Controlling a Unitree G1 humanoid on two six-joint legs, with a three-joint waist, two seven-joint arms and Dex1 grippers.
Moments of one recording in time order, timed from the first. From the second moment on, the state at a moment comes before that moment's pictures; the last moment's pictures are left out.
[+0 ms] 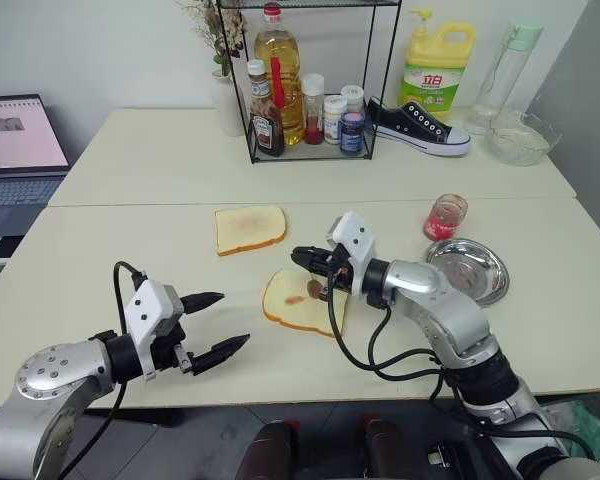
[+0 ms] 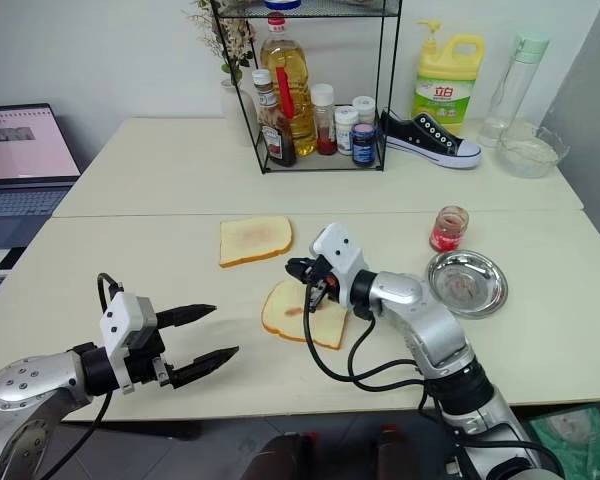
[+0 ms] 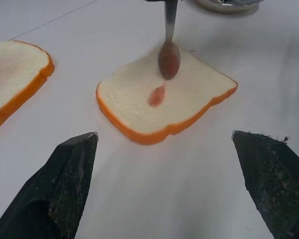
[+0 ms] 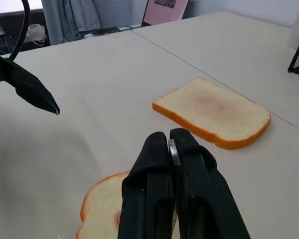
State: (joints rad) left arm 0.22 0.76 0.30 -0.50 -0.52 0.44 -0.94; right arm -0.53 -0.25 0.32 -0.24 0.26 0.61 0.60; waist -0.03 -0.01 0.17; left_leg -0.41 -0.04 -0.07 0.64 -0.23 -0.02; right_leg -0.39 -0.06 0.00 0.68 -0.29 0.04
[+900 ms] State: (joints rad) left arm 0.19 0.76 0.28 -0.47 -0.51 0.42 -0.95; right arm -0.61 0.13 -0.09 0.11 0.57 0.98 0.30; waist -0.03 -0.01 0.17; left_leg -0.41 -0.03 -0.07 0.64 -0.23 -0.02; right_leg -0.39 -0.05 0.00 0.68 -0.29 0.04
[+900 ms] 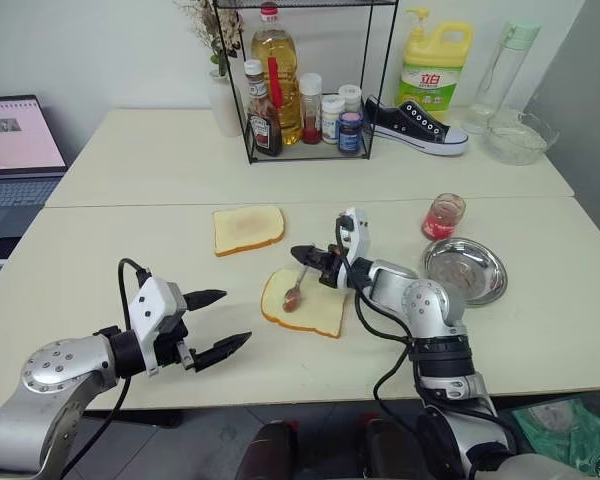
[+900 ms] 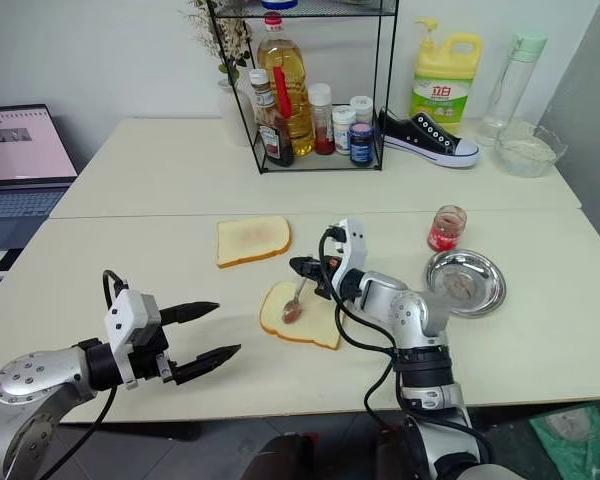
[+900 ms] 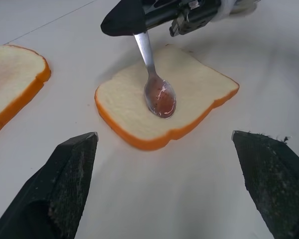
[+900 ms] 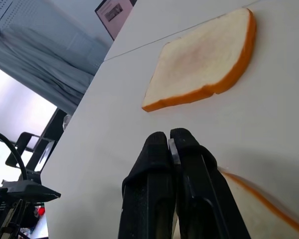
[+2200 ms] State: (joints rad) left arm 0.10 0.76 0.23 -0.42 -0.49 0.41 -0.97; right arm -0.72 0.08 -0.28 0.19 0.72 1.10 0.17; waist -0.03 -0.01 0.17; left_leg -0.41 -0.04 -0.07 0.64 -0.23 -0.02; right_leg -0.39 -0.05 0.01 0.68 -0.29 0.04
